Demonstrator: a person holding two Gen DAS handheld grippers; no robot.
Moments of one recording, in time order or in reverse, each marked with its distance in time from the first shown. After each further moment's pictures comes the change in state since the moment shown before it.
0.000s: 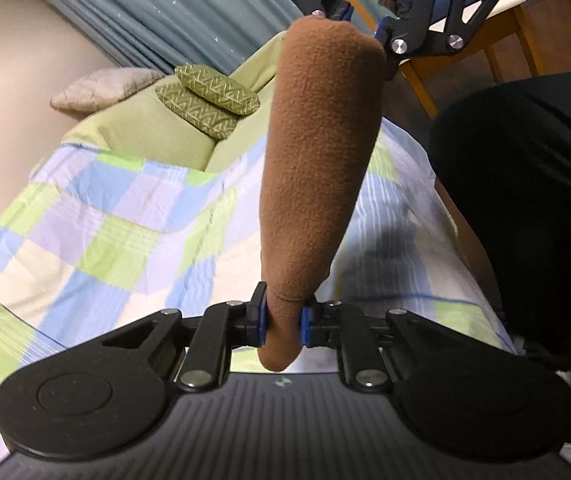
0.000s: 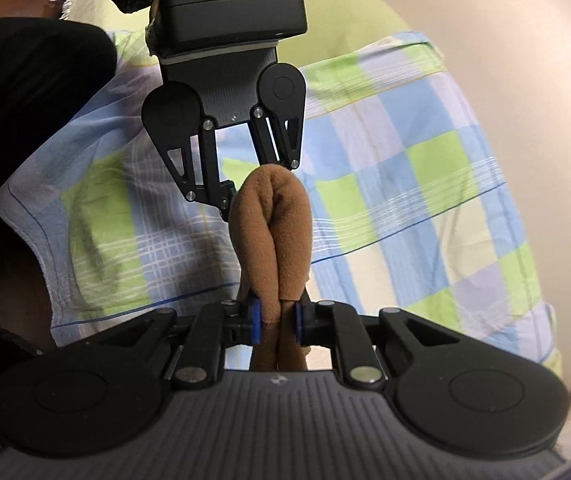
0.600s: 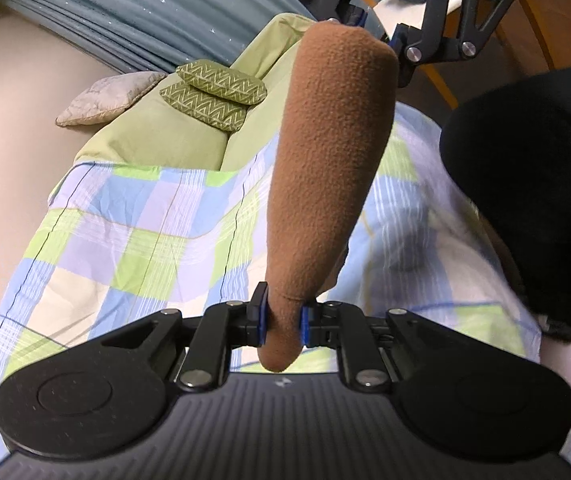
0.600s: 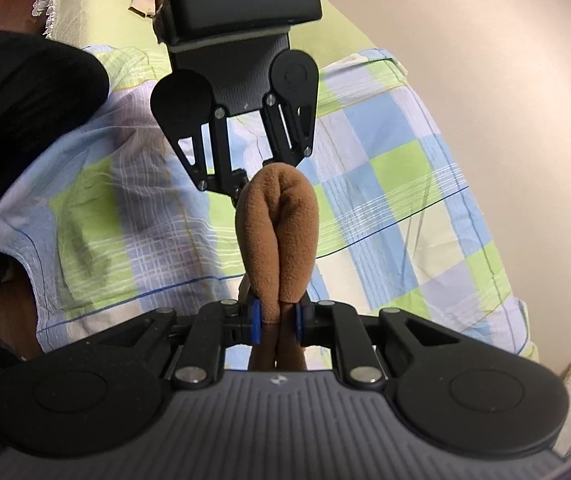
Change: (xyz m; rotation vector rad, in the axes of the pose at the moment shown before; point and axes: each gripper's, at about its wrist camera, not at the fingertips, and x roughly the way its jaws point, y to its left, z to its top) left arm -0.015 -0.010 0.010 0.071 0.086 0.064; right arm -0.006 0.000 -0.016 0.025 -0.059 -0.049
